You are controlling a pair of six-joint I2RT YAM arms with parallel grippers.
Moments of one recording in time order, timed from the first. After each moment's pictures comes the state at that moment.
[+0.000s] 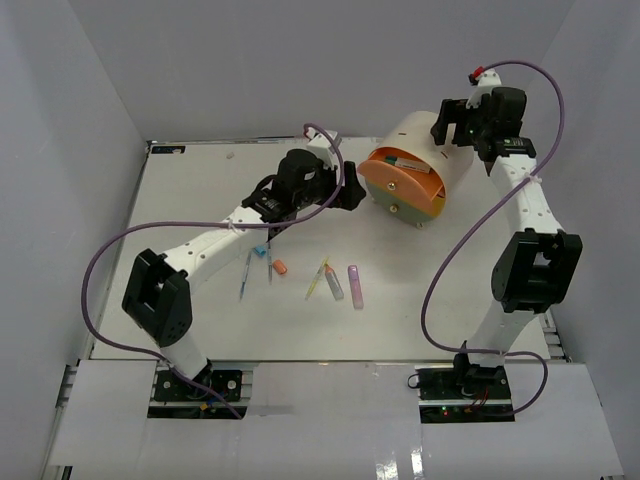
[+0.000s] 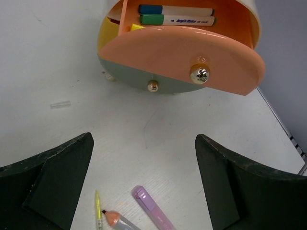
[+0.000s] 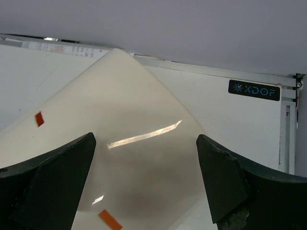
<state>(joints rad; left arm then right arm) -0.68 1.64 1.37 -0.05 0.06 -0.36 0.00 1.77 1.69 -0.30 -0.28 -0.03</state>
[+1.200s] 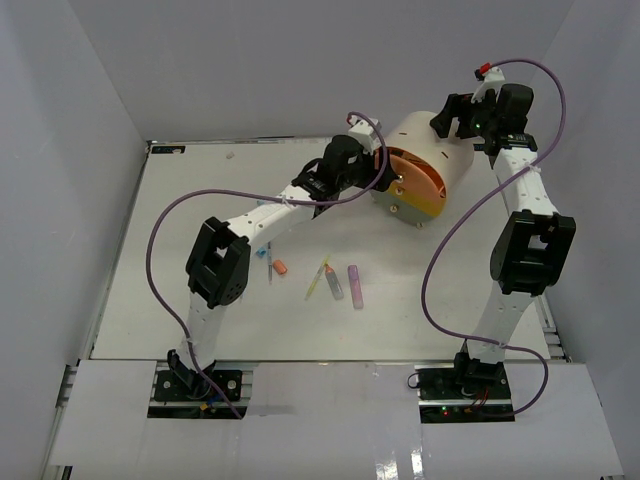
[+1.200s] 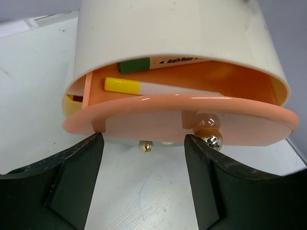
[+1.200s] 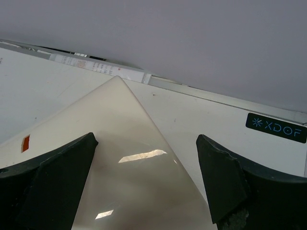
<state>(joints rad) -0.74 2.09 1.81 0.00 0.05 -0.32 -0.08 1.95 1.80 -0.16 -0.52 -0.01</state>
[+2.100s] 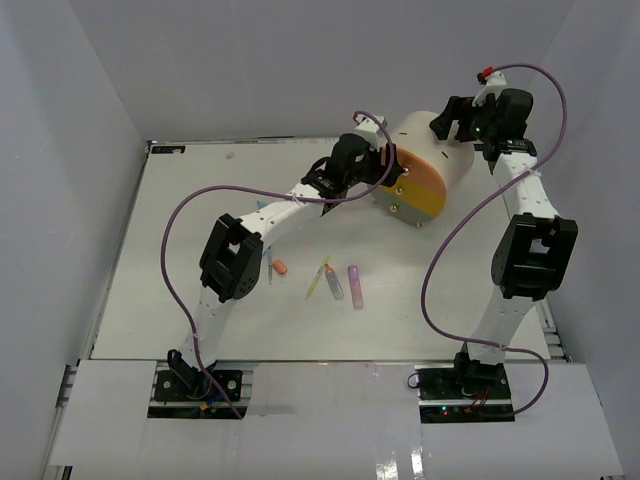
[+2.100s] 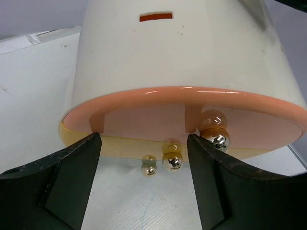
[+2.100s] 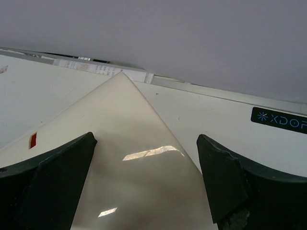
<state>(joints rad) -0.74 2.22 1.95 0.03 0.02 -0.31 -0.08 1.92 1.73 -0.11 -0.50 0.04</state>
